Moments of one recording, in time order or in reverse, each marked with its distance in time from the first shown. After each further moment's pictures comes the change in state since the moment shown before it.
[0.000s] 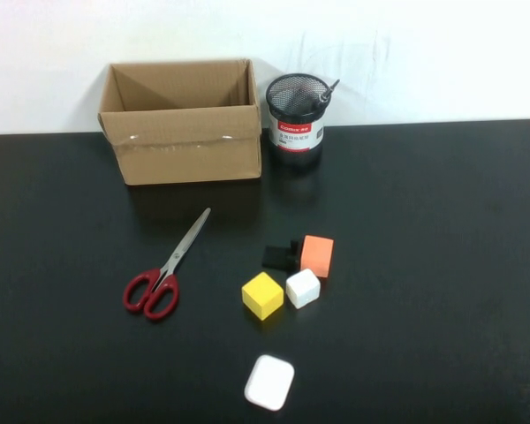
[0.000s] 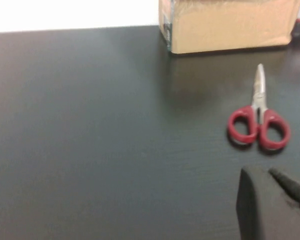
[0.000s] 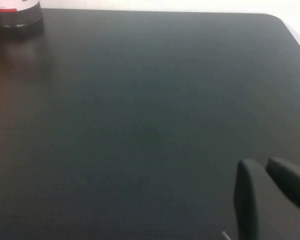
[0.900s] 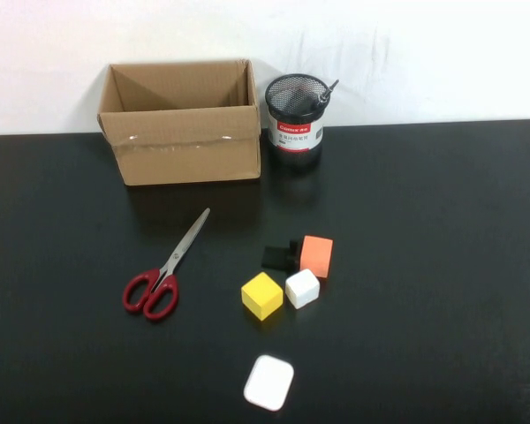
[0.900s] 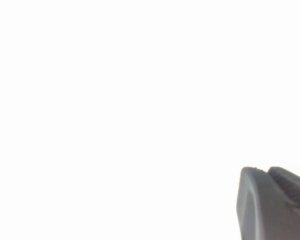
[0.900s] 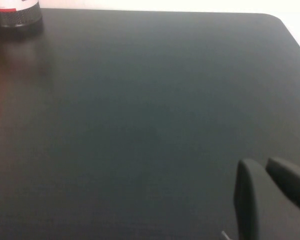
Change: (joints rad) right arm 0.000 0.000 0.000 0.000 0.001 -0.001; left arm 0.000 0.162 -0.474 -0.125 -0.656 -0.161
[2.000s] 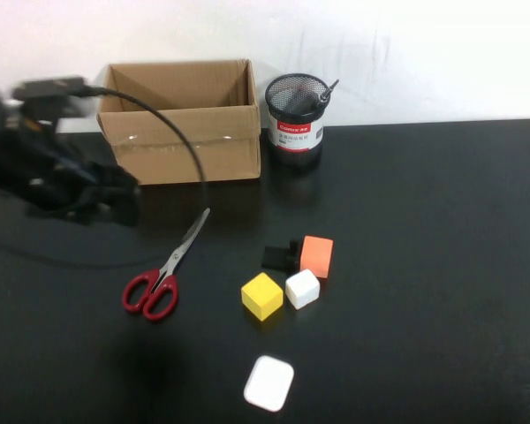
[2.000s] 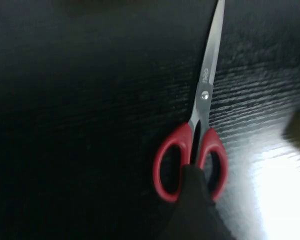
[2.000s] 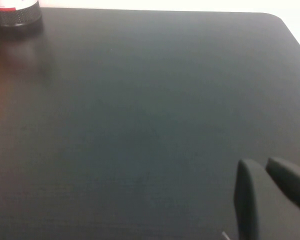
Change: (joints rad) right arm 0.000 0.000 0.000 0.000 0.000 0.000; left arm -0.018 1.458 -0.806 -0.166 1.216 0.364
